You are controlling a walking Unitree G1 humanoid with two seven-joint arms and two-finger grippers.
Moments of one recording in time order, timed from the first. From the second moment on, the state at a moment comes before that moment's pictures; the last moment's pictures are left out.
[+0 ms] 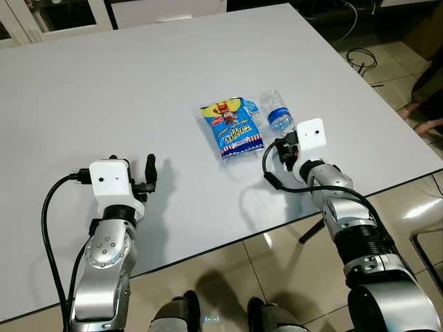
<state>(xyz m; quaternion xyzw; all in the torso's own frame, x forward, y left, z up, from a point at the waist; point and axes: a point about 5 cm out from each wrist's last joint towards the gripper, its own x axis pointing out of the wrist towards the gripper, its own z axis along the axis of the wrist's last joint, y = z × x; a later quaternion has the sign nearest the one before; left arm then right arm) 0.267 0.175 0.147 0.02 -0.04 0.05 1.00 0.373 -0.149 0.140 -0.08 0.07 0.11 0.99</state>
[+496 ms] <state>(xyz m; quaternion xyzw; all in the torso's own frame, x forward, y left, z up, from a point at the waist) 0.270 0.173 0.152 0.03 -0.05 0.04 1.00 0.375 -0.157 0.160 -0.07 0.00 0.05 1.00</state>
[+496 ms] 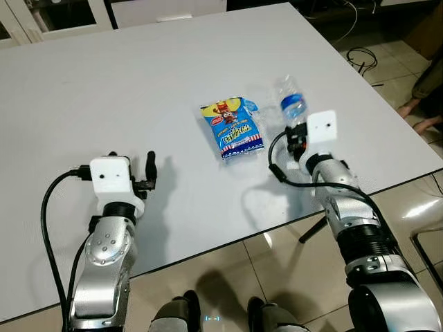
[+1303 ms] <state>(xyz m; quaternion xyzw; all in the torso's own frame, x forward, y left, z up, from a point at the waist) 0.296 0.162 0.202 -0.02 -0.11 0.01 0.99 0.367 -0.147 0.166 -0.03 -0.03 0.06 1.00</state>
